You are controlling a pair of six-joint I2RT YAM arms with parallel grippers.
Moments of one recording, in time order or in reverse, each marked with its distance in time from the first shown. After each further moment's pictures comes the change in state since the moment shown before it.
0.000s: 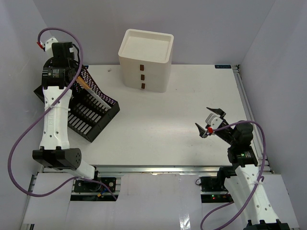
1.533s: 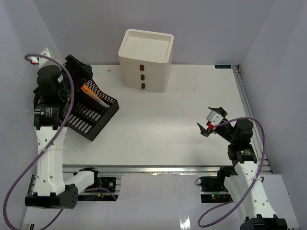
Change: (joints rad) left arm -0.005 -0.409 -0.401 0.364 0.363 -0.054; right arm -0.056 0.057 -0.003 -0.003 -0.017 -0.004
